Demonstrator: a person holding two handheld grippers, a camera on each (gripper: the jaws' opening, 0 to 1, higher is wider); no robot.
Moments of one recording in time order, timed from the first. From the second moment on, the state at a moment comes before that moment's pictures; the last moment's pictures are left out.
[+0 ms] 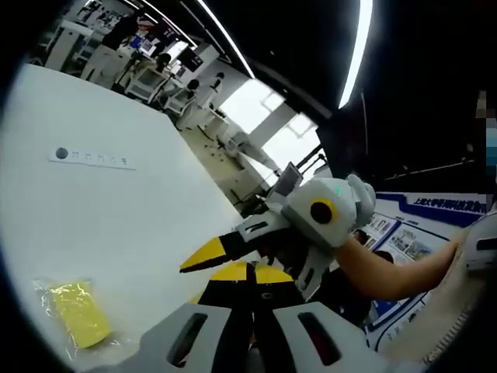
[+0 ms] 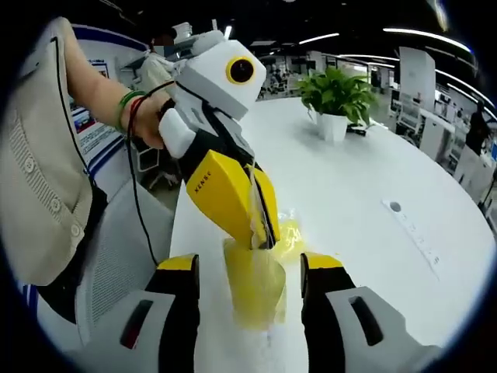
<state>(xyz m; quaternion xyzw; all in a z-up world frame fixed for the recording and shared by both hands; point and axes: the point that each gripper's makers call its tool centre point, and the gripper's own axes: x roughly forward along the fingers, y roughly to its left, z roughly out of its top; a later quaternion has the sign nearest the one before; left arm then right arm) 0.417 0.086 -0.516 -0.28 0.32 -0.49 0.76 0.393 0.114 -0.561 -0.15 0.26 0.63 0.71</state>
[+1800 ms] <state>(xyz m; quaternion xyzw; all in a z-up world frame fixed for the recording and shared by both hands) 0.470 0.060 -0.645 -0.41 0.38 -0.35 0.75 0.341 -0.031 -0.569 0.00 0.26 0.41 0.88</state>
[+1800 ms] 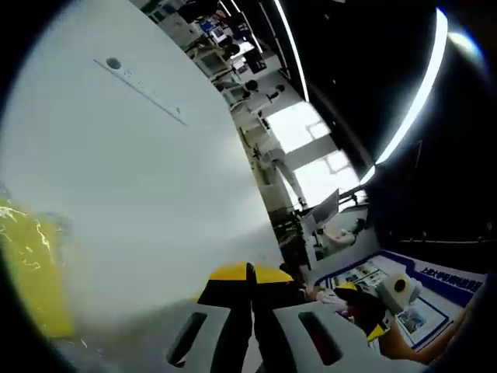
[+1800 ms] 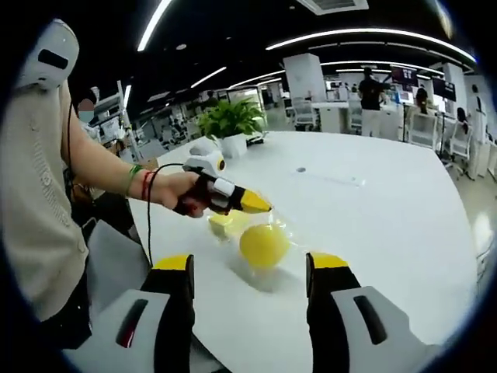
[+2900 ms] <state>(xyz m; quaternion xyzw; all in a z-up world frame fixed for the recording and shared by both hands) 0.509 0.086 -0.729 -0.44 0.41 -0.21 0.77 0.342 -0.037 -0.591 0.02 0.28 0.39 0.88</state>
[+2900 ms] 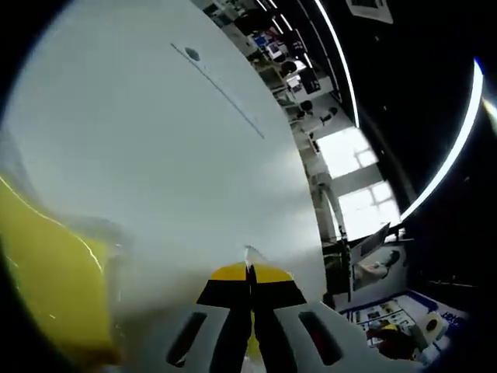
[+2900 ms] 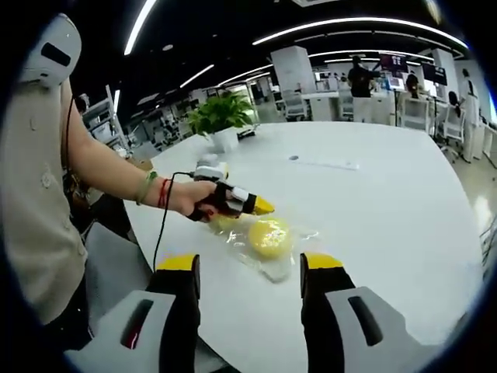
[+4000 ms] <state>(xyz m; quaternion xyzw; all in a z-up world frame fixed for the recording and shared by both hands) 0.513 0.132 -0.703 -0.31 0.40 -0.19 0.84 0.340 -0.014 -0.578 0.01 0.26 0.40 0.88</state>
